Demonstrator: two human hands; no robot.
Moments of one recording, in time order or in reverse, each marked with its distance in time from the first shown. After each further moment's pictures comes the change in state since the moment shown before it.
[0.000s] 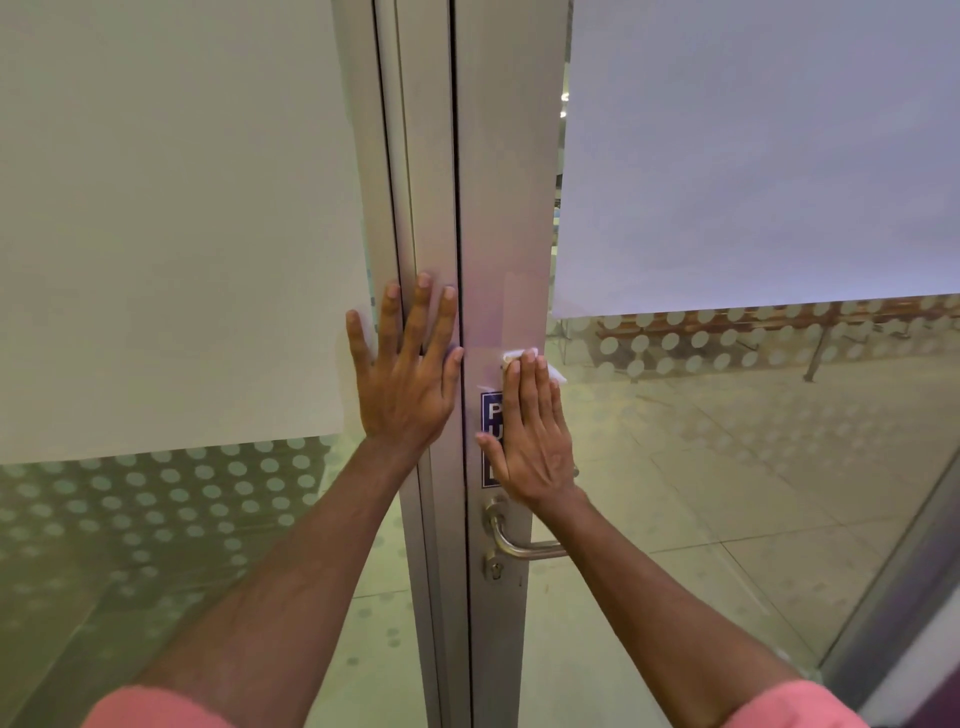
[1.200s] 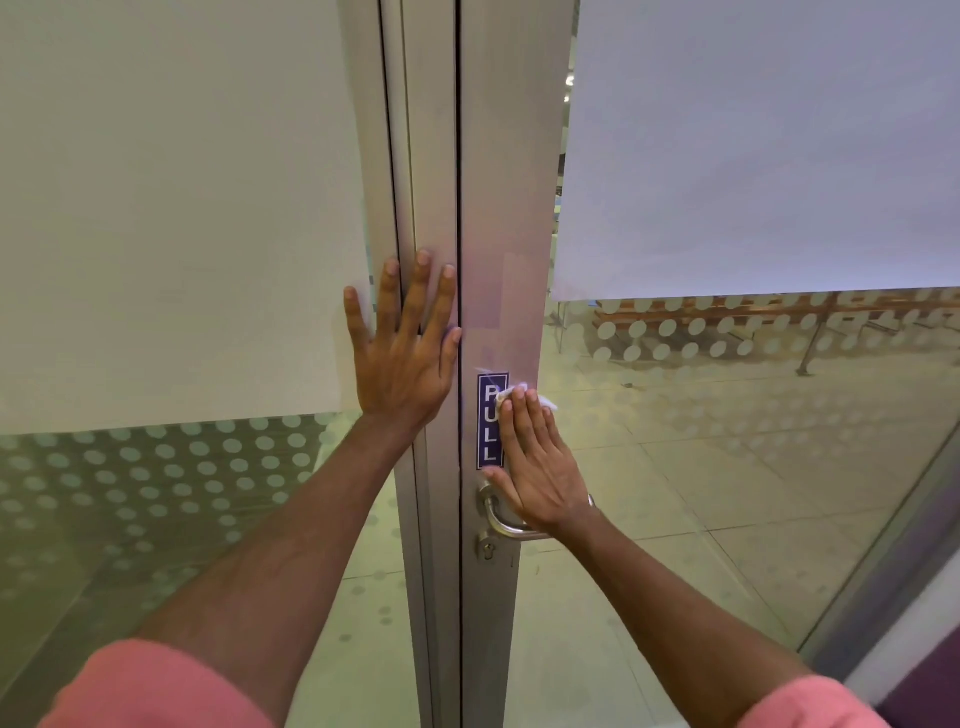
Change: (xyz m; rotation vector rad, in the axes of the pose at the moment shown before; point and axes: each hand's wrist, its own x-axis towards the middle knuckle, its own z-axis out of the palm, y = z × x) left_hand -0.001 0.001 0.003 0.044 0.007 0.019; right_hand -0.055 0.024 0.017 -0.090 -0.172 -0.162
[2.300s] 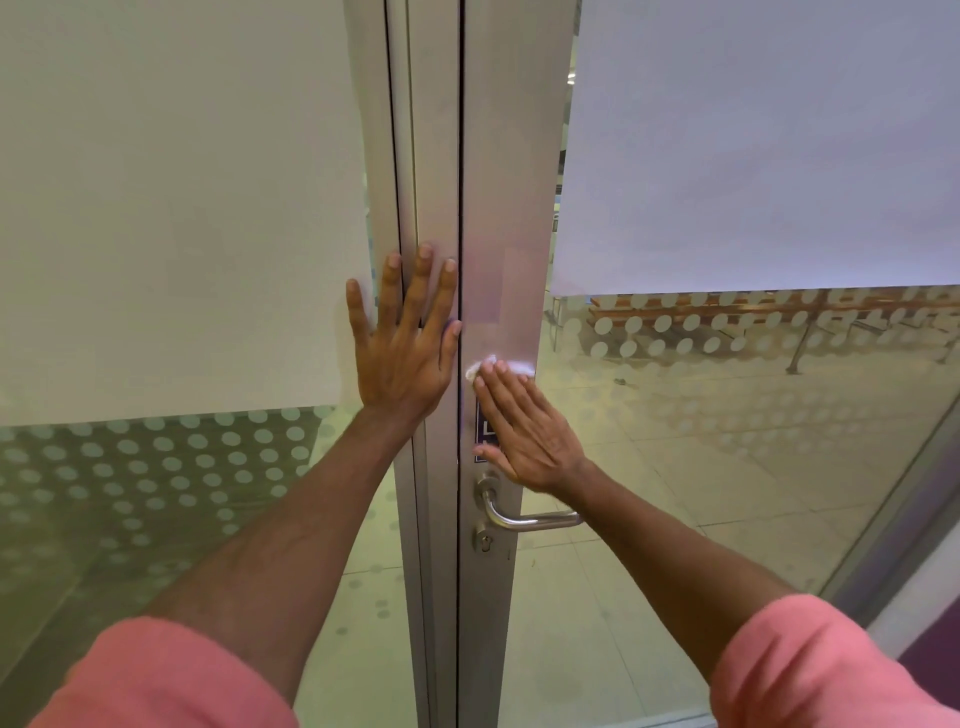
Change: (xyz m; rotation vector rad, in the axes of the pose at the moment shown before) left_hand 0.001 -0.001 -0.006 -0.021 -0.017 -0.014; right_hand 0.038 0.014 -0.014 -0.107 0.048 -0.243
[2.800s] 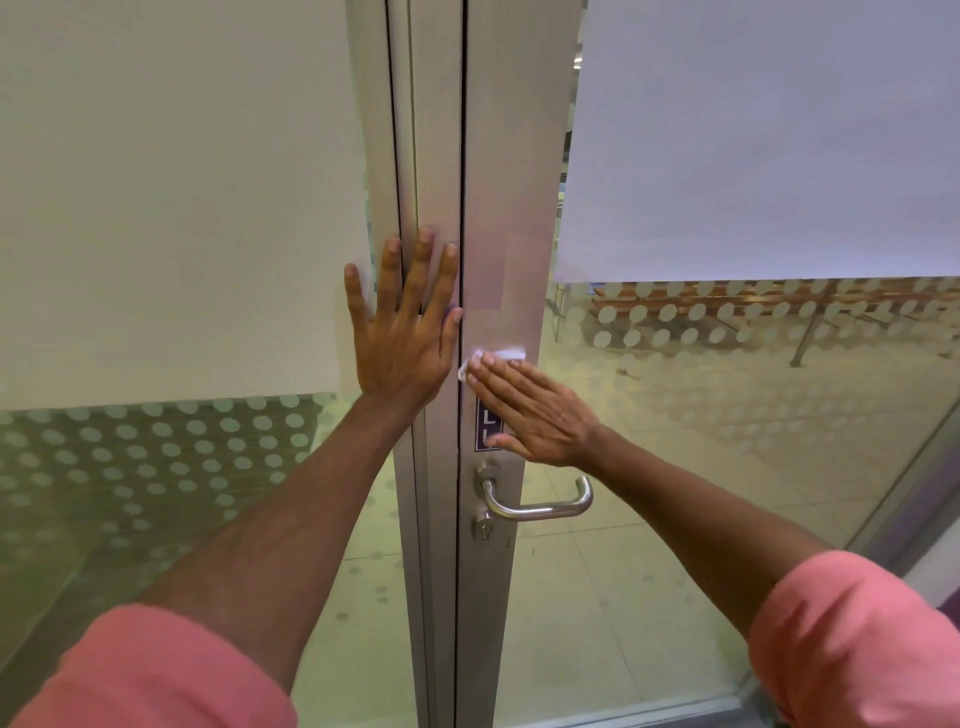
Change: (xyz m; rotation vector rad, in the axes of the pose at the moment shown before) left_hand 0.000 0.002 0.000 -0.032 0.018 0.004; right_hand 0.008 0.028 -0.009 -0.044 -0.017 -0.270
